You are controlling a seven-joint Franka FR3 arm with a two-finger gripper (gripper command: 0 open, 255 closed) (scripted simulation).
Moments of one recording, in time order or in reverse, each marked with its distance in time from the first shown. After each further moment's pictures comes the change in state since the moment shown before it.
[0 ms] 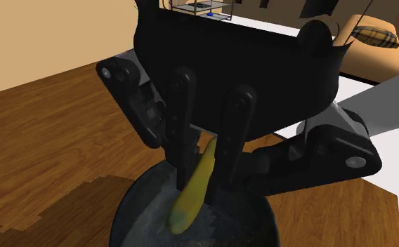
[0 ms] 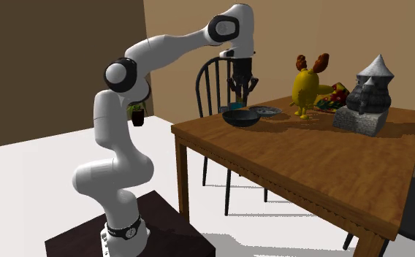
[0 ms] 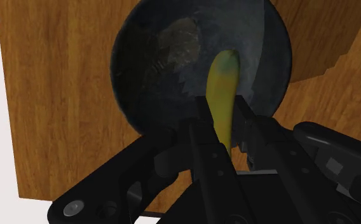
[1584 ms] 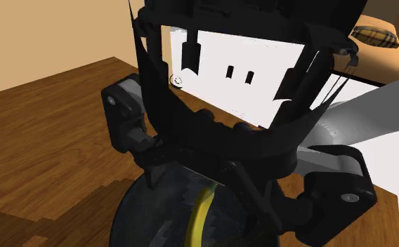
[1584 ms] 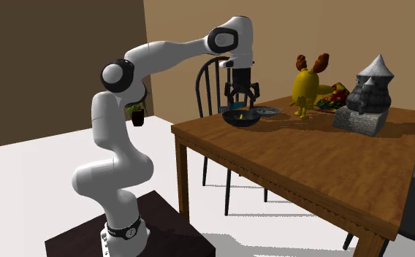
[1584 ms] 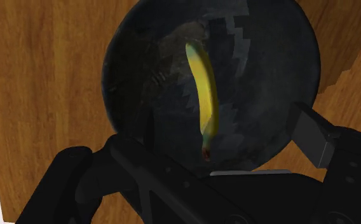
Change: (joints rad) arm 0.081 -0.057 -0.055 -0.150 0.030 0.088 -0.029
